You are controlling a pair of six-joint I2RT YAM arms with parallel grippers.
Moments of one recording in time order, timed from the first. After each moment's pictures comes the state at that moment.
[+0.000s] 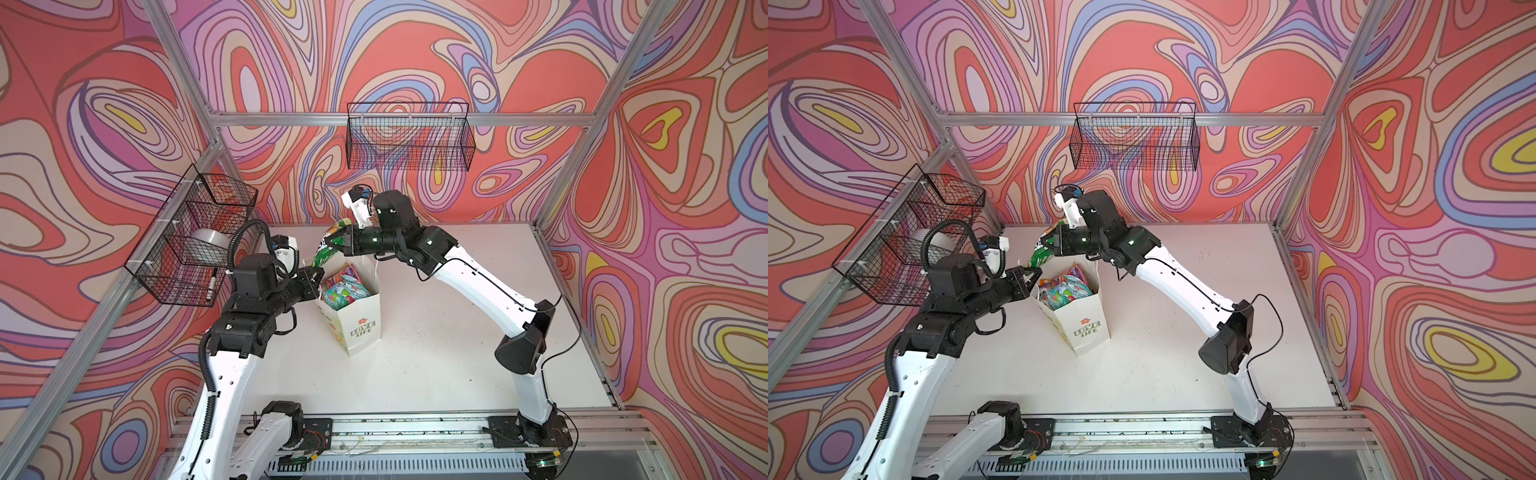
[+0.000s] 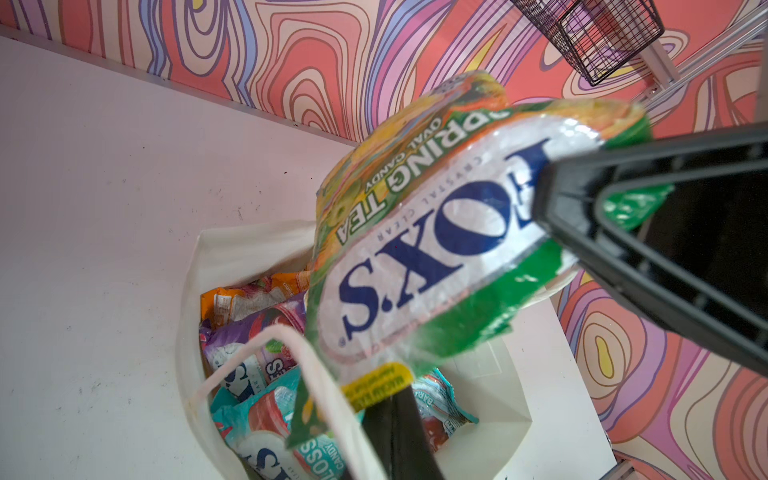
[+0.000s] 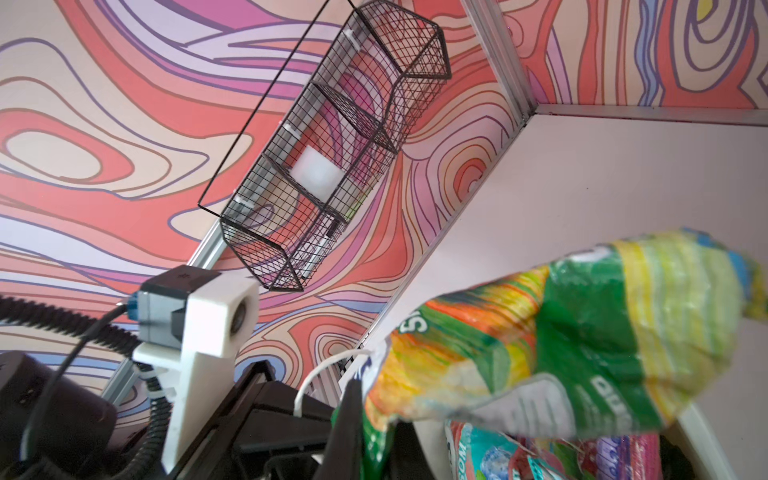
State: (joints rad) left arm -0.08 0.90 1.11 -0.67 0.36 -0.44; right arm 0.85 2.06 2.31 -0.57 -0.38 0.64
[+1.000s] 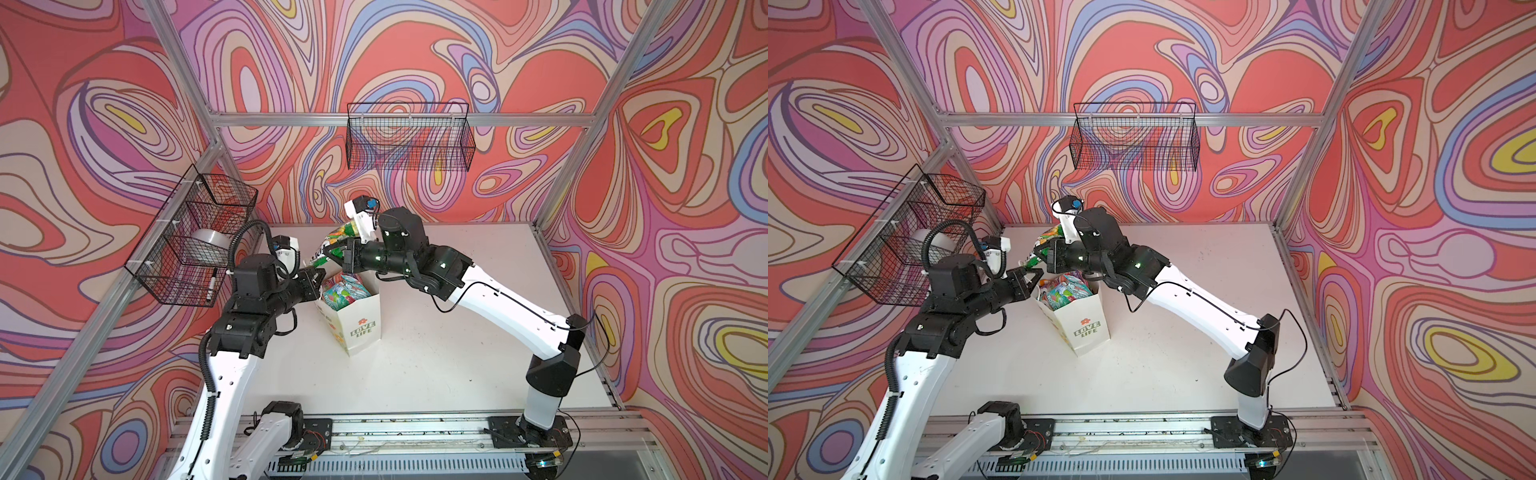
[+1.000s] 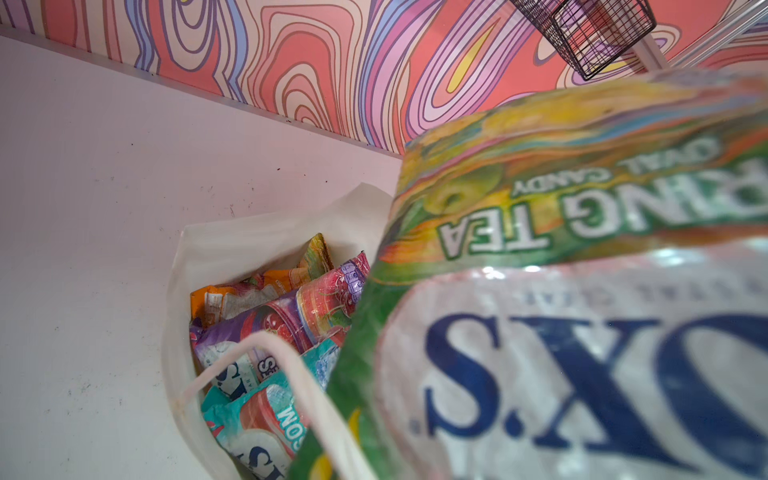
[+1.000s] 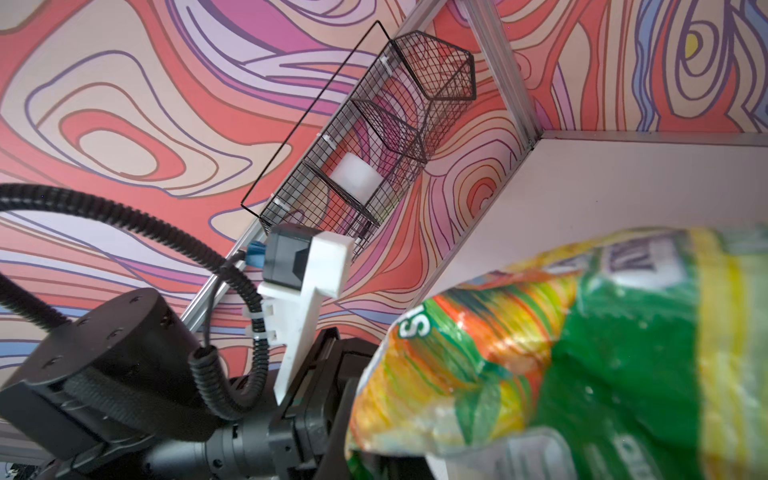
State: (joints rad) left arm -0.08 0.90 1.11 -0.68 0.37 -0.44; right arm 0.98 1.84 2.02 -0.41 -0.20 0.69
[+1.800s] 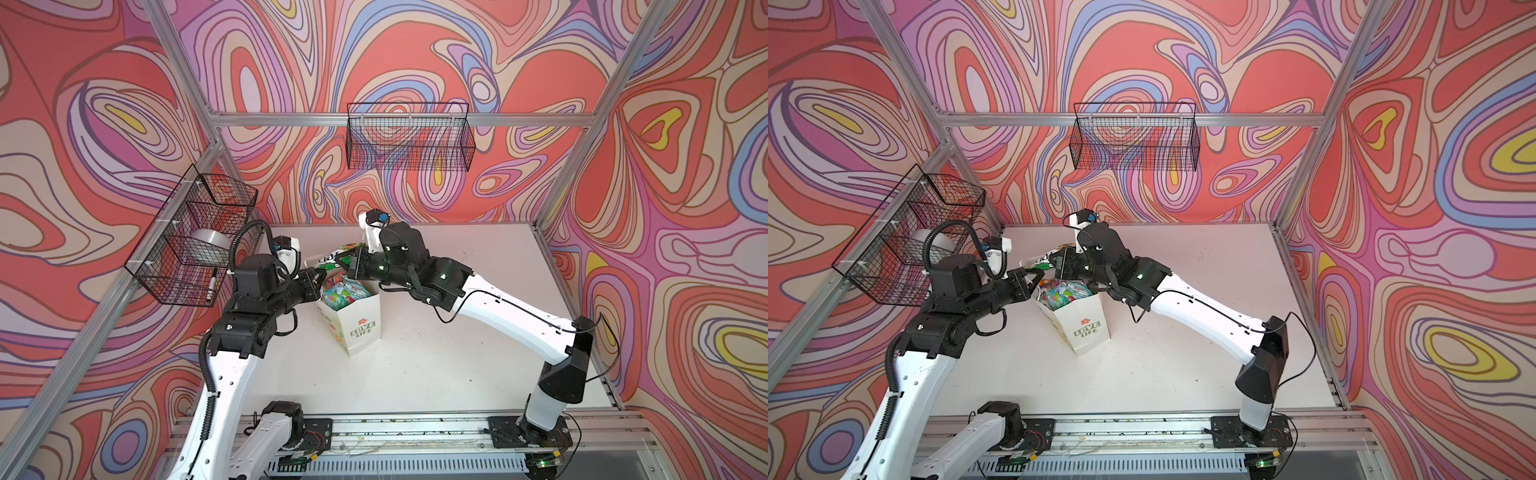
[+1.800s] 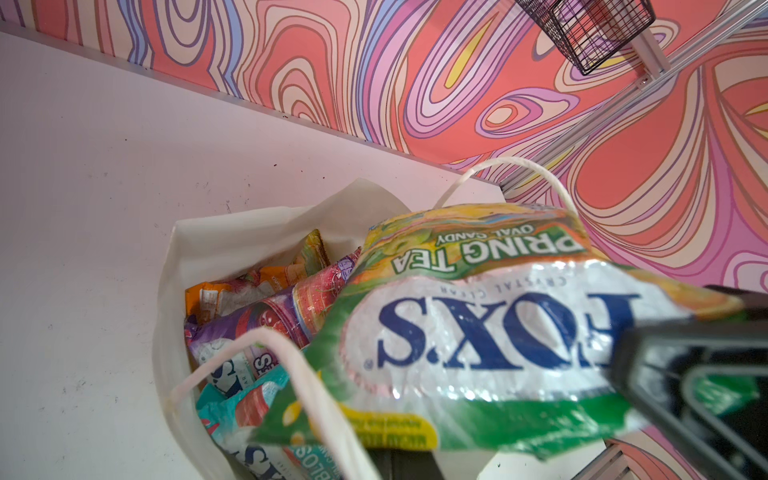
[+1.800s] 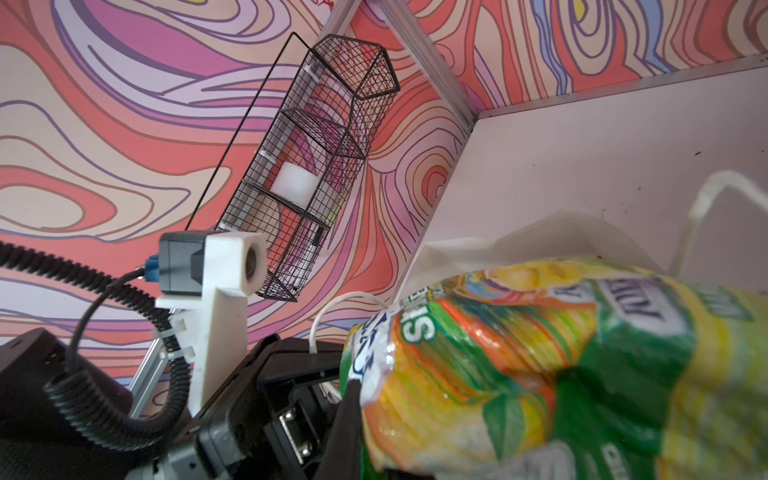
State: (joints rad) left arm -0.09 0.90 1.11 -0.68 0.38 -0.44; right arm 0.99 1.78 1.86 -0.38 -0.04 0.81
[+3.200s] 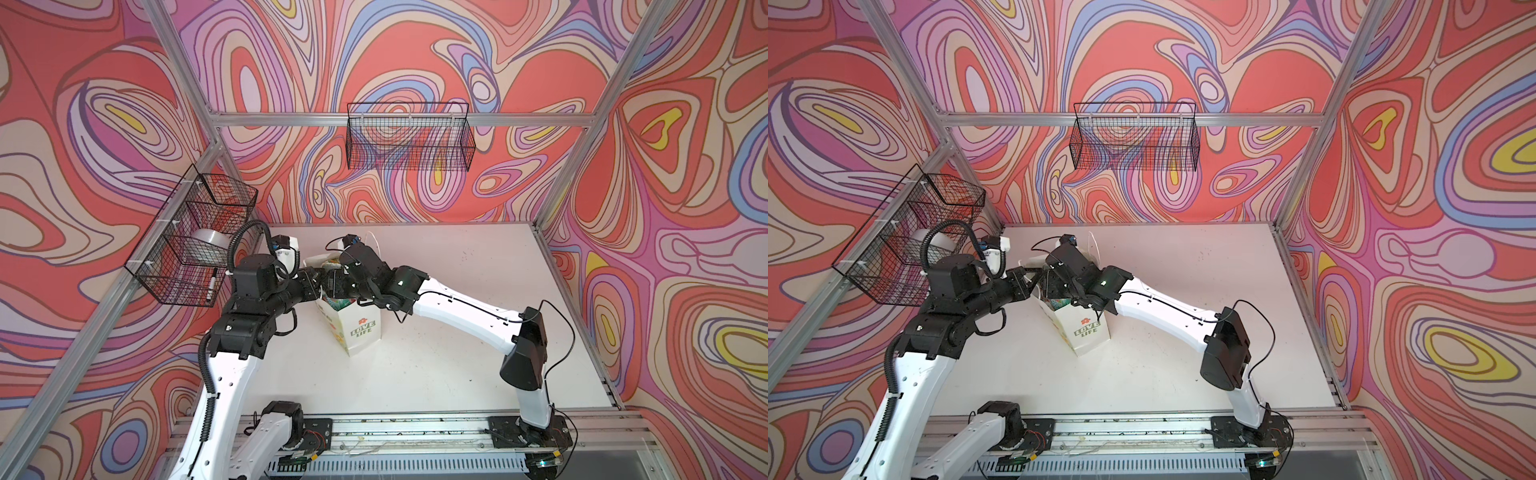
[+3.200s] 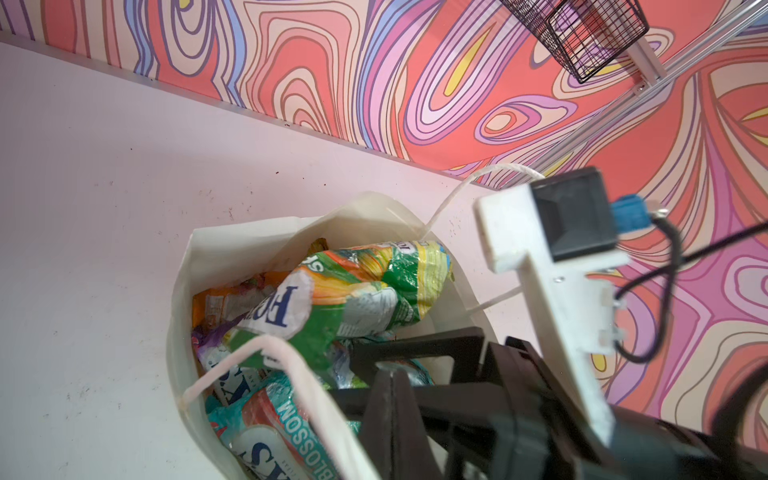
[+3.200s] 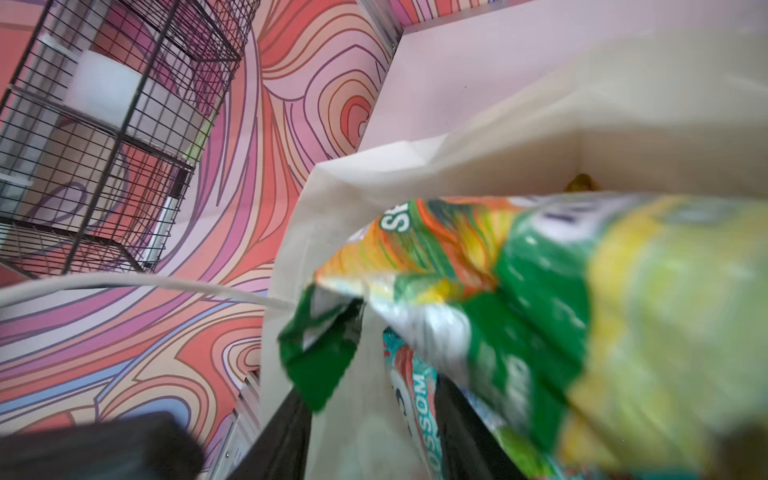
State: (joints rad) left arm -0.08 0.90 1.11 -0.67 0.37 -0.44; right arm 1.05 1.98 1.99 -0.56 0.09 0.78
